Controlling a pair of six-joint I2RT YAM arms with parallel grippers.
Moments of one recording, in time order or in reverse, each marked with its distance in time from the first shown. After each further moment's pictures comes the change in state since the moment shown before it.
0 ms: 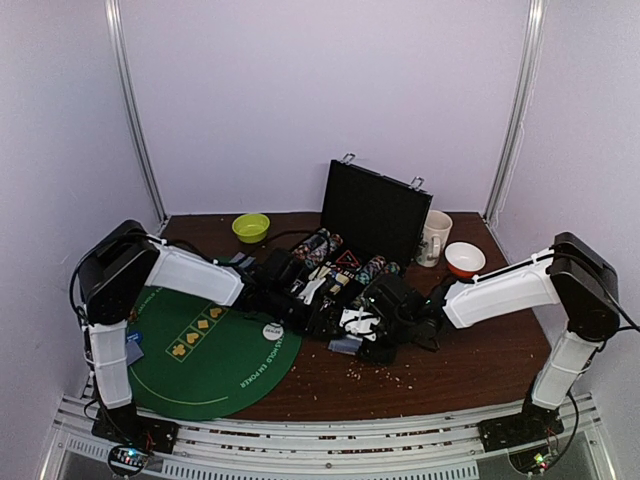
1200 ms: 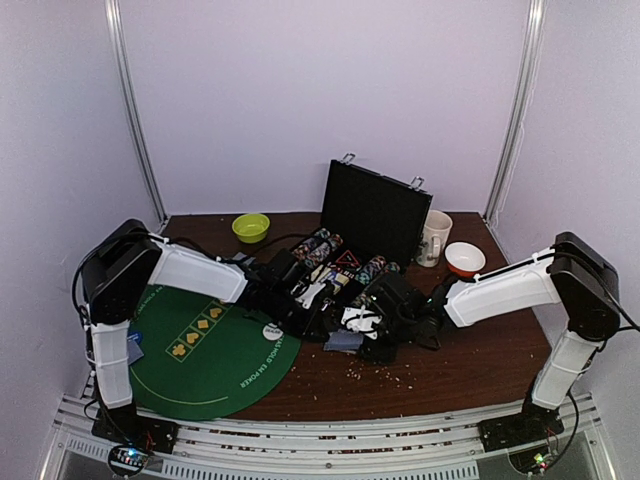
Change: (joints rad) left arm -0.010 0.018 0.049 -0.159 -0.081 0.096; right arm -0.013 -0.003 -0.005 0.005 -0.018 0.019
